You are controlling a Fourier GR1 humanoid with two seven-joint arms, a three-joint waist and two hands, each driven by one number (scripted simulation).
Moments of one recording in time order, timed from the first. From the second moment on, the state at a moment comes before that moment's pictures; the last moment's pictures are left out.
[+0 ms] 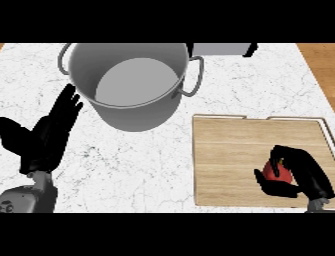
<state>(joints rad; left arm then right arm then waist) -0.13 0.14 -0.01 -1.67 0.09 0.11 0.32 0.02 -0.20 -0.06 -1.42 0.83 0.12 -0.15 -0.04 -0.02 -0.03</state>
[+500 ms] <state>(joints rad) -0.13 0.13 -0.02 -1.67 0.09 0.10 0.33 -0.04 -0.03 0.03 -1.60 1.13 -0.09 0.47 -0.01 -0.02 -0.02</state>
